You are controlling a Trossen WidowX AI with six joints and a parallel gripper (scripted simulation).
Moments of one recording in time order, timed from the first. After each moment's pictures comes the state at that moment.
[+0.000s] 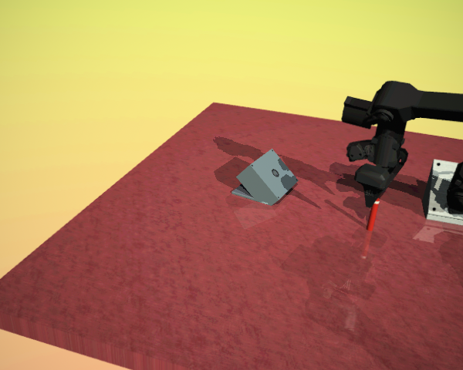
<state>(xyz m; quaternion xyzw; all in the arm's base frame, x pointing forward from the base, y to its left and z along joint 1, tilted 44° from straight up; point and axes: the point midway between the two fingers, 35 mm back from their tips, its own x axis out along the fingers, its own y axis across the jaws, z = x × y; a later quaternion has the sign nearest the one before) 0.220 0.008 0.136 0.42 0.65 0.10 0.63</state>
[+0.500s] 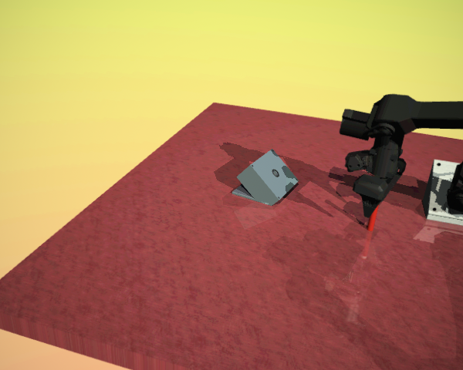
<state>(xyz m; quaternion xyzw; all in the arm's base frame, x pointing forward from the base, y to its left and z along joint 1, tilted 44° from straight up) 0.223 0.025 0.119 0.42 0.65 0.10 0.63</state>
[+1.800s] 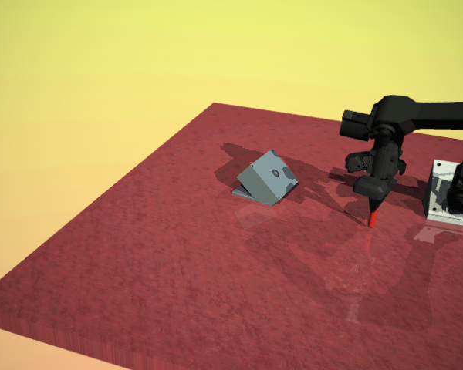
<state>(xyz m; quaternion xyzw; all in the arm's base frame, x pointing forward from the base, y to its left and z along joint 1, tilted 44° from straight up) 0.223 0.027 0.118 0.42 0.65 0.10 0.62</state>
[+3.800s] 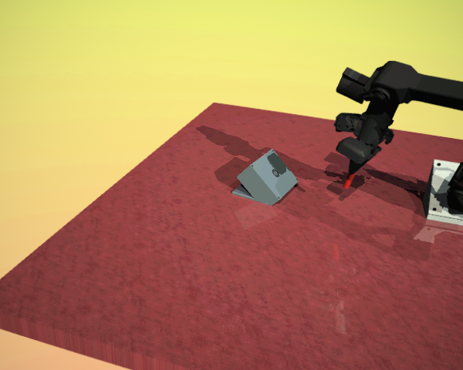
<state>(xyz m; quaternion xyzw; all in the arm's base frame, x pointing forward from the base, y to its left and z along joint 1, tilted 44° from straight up) 0.263 -0.051 0.144 0.45 0.58 0.03 0.68</state>
